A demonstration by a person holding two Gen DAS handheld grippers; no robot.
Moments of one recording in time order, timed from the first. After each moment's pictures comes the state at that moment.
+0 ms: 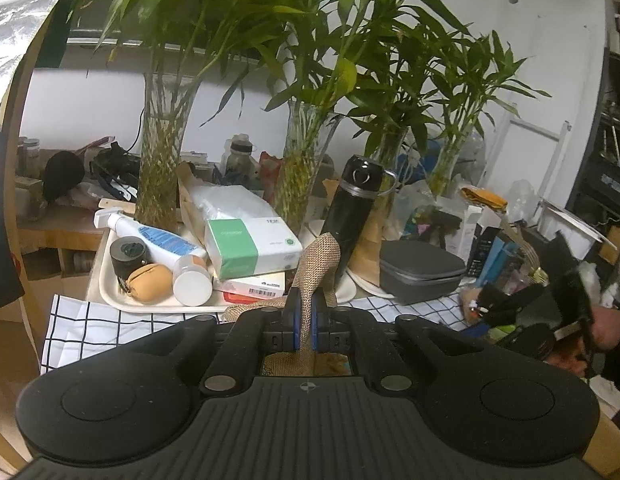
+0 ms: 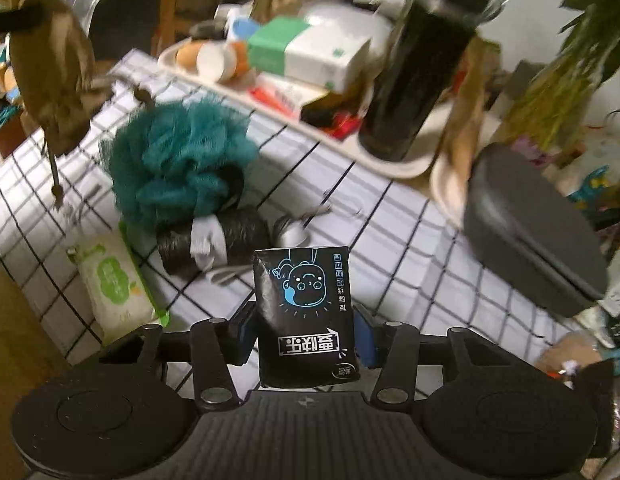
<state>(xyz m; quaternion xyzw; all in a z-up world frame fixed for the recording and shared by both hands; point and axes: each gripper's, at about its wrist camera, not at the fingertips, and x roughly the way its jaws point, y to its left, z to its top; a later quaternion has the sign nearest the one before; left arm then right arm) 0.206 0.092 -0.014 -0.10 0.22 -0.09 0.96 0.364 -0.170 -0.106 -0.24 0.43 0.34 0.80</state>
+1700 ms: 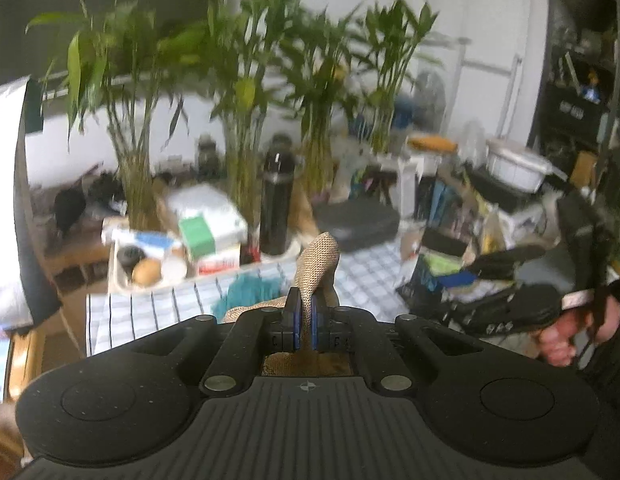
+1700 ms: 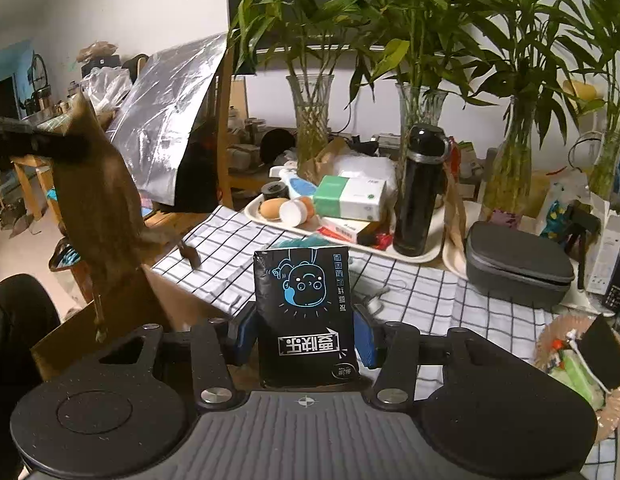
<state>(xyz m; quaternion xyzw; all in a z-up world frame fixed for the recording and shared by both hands) 0.087 -0.007 0.082 0.00 0.29 -0.10 0.95 0.201 -0.243 0.007 -0.07 0.30 0.39 0.87</state>
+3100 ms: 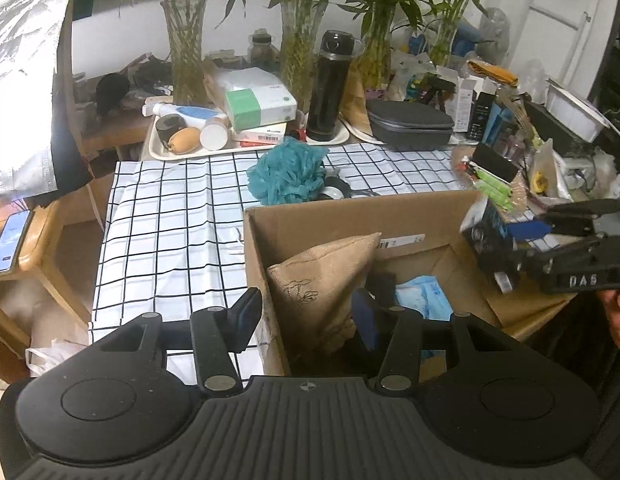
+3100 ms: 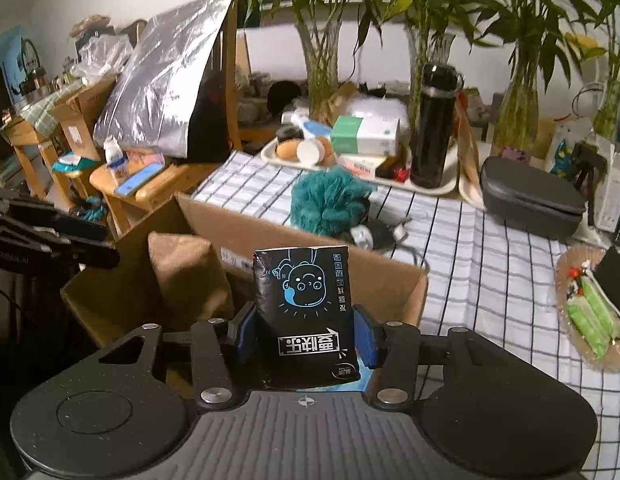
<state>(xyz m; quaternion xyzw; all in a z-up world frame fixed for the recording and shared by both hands) 0.061 0.001 0.011 -0.04 0.41 -0.02 0.91 0.156 -0.238 -0.019 -0.07 0.37 0.38 0.84</state>
